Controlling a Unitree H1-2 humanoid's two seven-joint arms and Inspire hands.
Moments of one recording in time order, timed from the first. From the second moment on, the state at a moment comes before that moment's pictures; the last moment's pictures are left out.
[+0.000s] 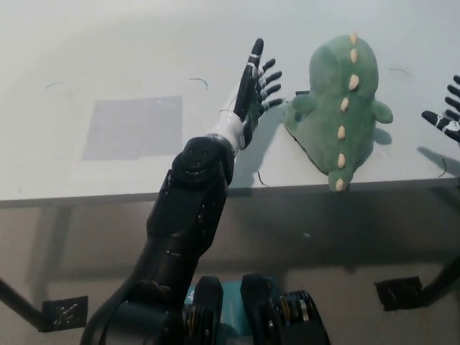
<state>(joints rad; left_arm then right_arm) -0.95 -0.12 0.06 0.86 -0.10 0.10 -0.04 -0.63 -0.44 -0.13 0.64 0.26 0.05 0.27</state>
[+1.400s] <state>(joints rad) -1.00 -0.15 0.05 1.15 -0.07 -0.06 0.00 -0.60 -0.39 -0.18 0.69 0.26 0.07 0.25</state>
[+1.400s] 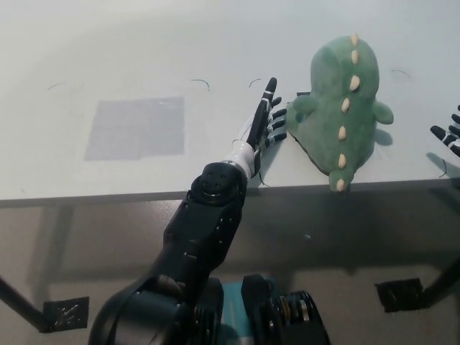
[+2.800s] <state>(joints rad) -1.06 -0.18 0.05 1.21 -0.08 -0.04 0.04 -0.65 -0.18 -0.02 0.53 0.11 0.17 0.15</state>
